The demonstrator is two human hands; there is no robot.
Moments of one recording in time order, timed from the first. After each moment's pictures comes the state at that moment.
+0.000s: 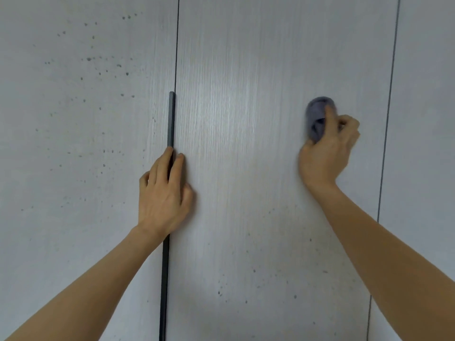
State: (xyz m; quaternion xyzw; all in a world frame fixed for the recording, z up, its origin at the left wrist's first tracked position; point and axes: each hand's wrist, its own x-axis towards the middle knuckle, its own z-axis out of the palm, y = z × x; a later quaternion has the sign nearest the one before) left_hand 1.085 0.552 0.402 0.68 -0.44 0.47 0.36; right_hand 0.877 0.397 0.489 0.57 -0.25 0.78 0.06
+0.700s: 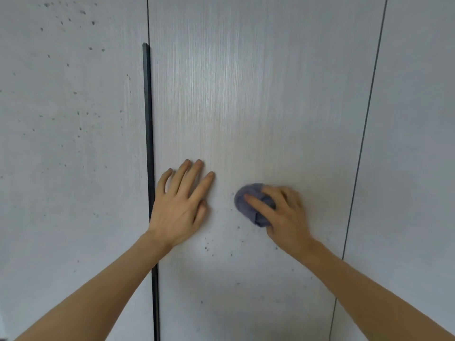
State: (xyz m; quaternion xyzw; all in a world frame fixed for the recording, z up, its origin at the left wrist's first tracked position) left_hand 1.050 0.538 0.331 0.63 -0.55 0.51 0.20; right_hand 0.865 0.378 0.312 0.75 -0.02 0.58 0.32
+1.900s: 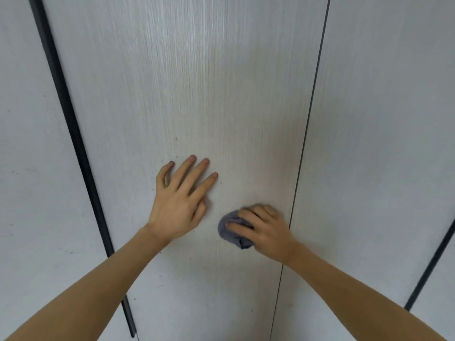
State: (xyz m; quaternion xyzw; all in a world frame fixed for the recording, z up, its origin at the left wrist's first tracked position) left_hand 0.978 0.479 0.240 0.55 -0.64 0.50 0.21; right_hand 0.778 0.353 0.176 0.84 0.00 0.42 0.34
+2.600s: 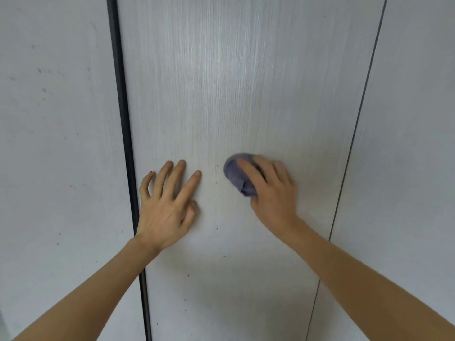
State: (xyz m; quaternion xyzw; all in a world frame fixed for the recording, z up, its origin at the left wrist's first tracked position) left_hand 1.036 0.525 0.263 0.65 -0.53 0.49 0.23; right_hand 0.857 0.390 0.296 0.75 -0.08 0.61 0.25
